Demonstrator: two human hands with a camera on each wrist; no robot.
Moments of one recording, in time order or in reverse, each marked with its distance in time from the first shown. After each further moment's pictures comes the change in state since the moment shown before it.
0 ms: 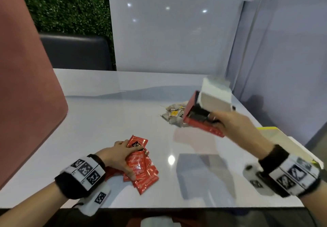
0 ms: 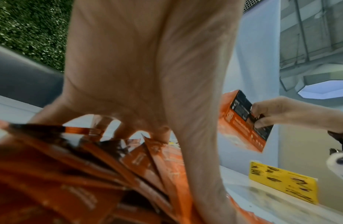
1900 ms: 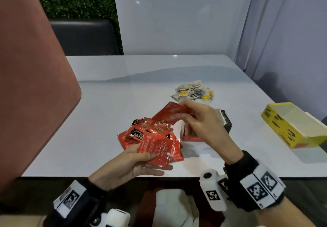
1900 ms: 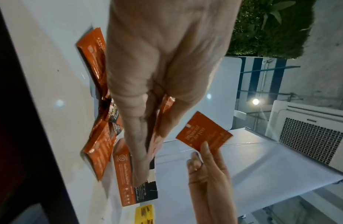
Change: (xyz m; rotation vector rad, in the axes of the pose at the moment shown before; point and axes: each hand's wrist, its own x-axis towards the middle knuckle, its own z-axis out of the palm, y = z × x) left_hand -0.108 0.053 0.042 -1.643 -0.059 0.252; right_hand -0.025 -0.116 0.031 1.042 0.032 -0.012
